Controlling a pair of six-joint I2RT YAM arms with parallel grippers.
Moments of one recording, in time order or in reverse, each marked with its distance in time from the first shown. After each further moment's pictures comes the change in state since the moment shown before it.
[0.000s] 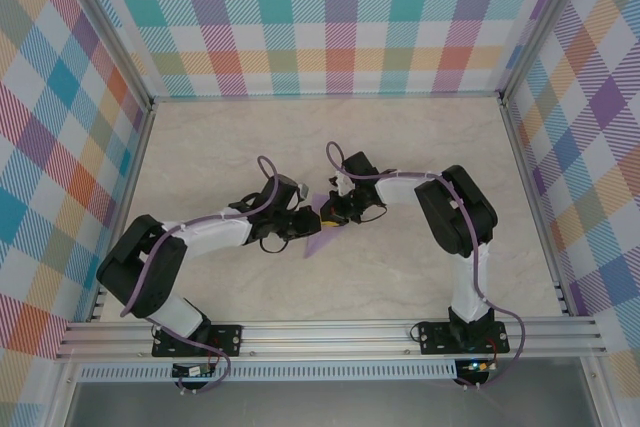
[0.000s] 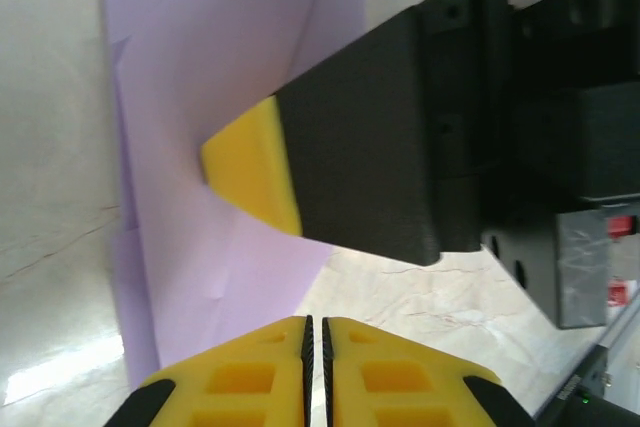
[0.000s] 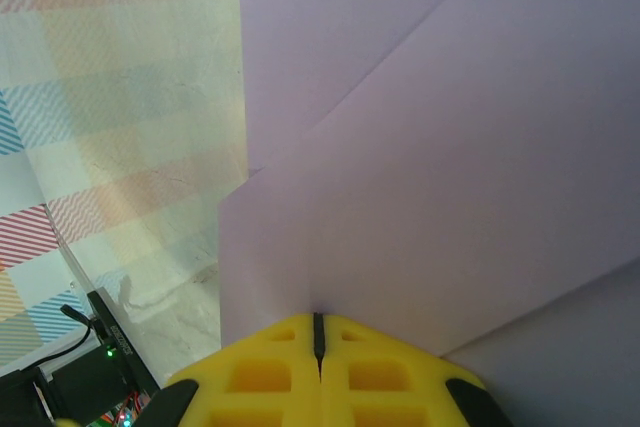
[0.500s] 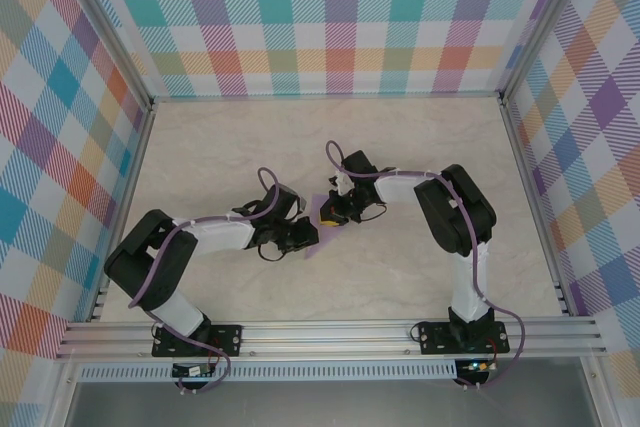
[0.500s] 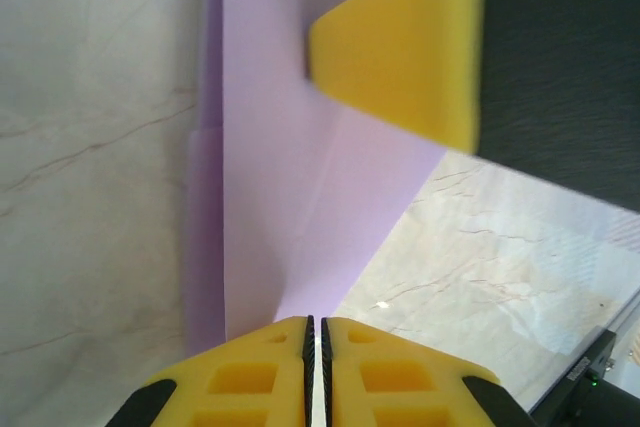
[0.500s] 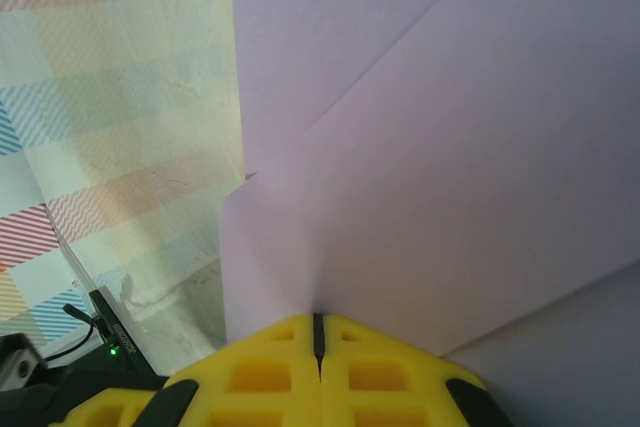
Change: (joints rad) left arm 0.000 0.055 -0.060 0.002 0.050 -0.073; right arm 0.000 0.009 0.021 -0.034 -0.003 -0.004
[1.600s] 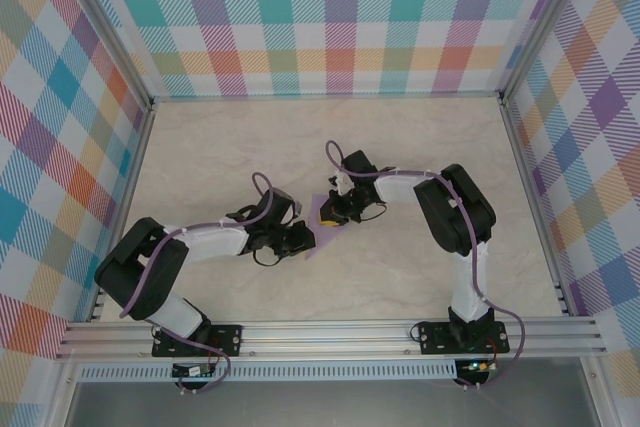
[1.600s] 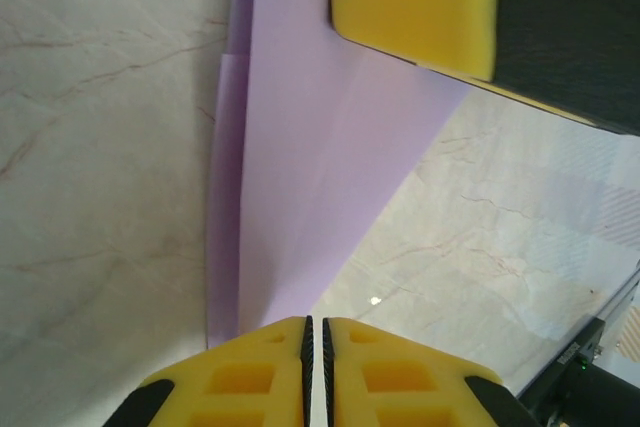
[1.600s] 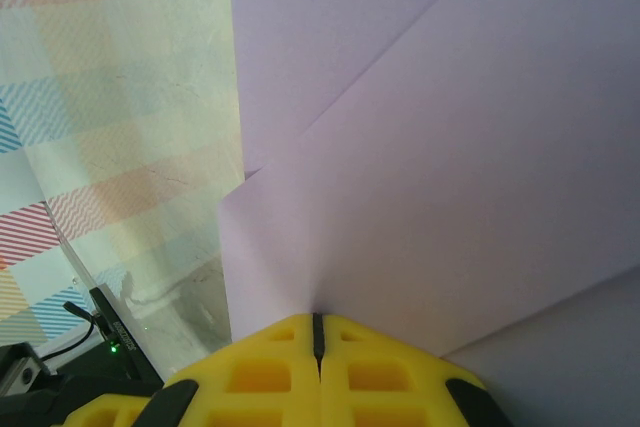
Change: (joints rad) left arm -0.001 -0.079 -0.054 -0.008 0.008 -0.023; right arm 0.000 0.006 0.007 -0.010 -0.005 -0.007
